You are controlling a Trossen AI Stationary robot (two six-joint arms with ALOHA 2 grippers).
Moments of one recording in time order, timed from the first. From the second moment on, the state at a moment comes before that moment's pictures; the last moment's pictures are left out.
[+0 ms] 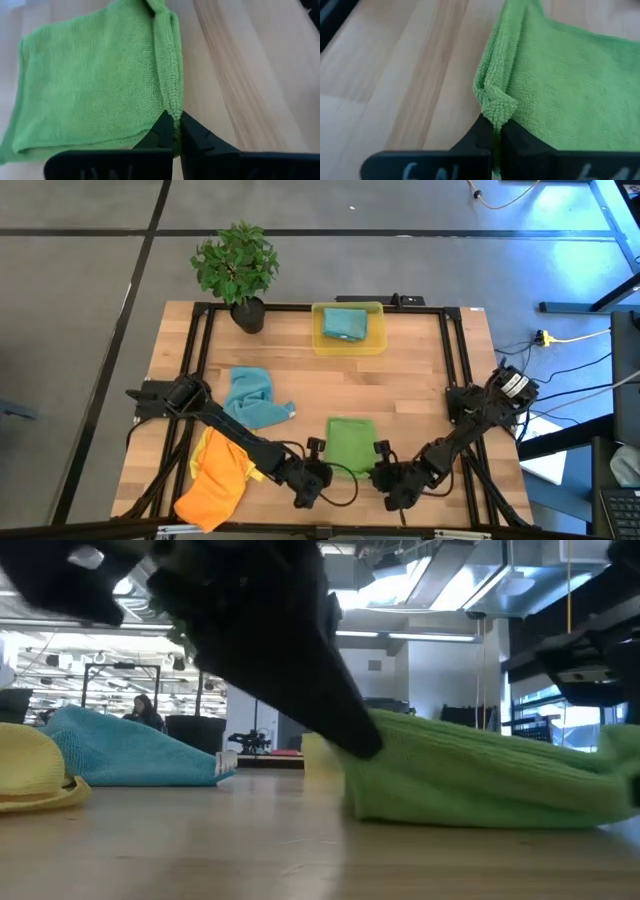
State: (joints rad) left arm -0.56 2.08 1.40 -0.29 -0.38 -0.21; right arm 0.82 1.81 0.84 -0.02 0.49 0.41
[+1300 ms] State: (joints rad) left arm -0.50 2.07 1.40 -0.12 -0.04 -0.08; right arm 0.85 1.69 0.58 0.48 0.56 0.31
